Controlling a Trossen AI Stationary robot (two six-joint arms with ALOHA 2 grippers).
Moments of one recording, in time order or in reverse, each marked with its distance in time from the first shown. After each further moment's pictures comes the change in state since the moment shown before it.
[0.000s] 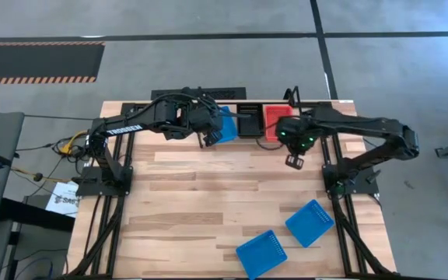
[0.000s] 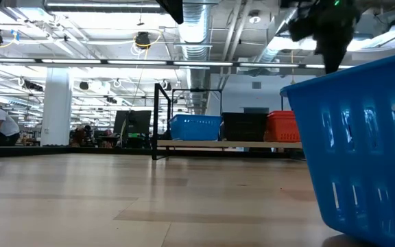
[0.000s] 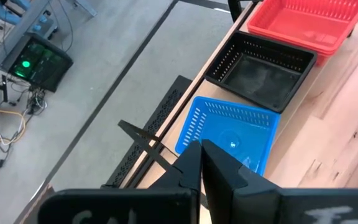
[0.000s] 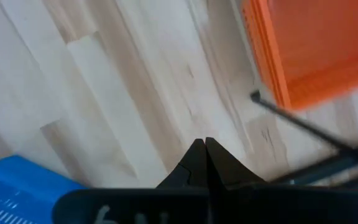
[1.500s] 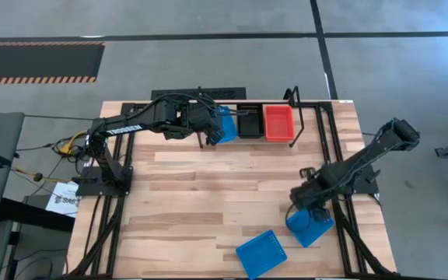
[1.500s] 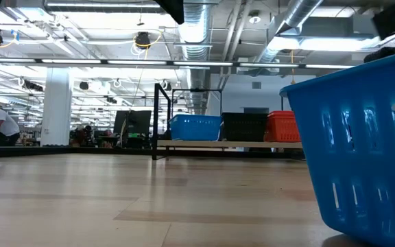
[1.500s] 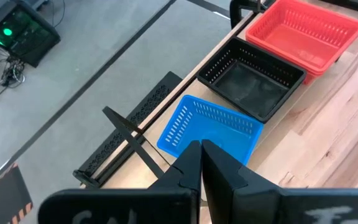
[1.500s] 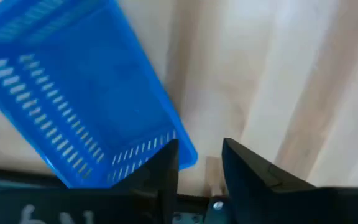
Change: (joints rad) left arm -0.003 0.000 0.000 0.000 0.029 -0.170; right arm 0.732 -0.052 -0.339 0.199 -0.141 0.180
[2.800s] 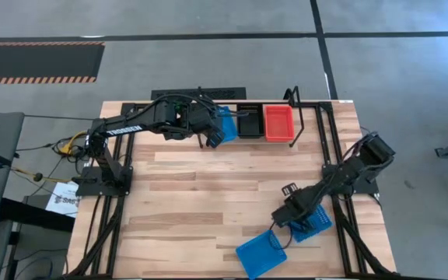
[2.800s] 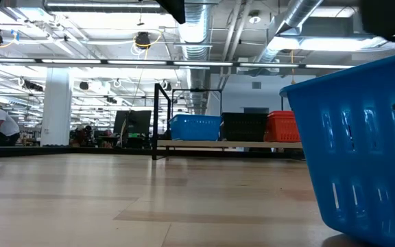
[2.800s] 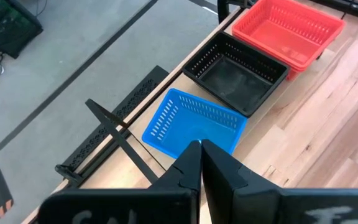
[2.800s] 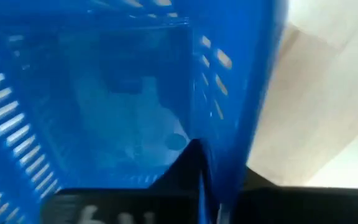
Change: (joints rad) left arm -0.006 0.000 0.000 -0.001 0.053 -0.035; right arm 0.035 0.415 0.000 0.243 0.018 -0.199
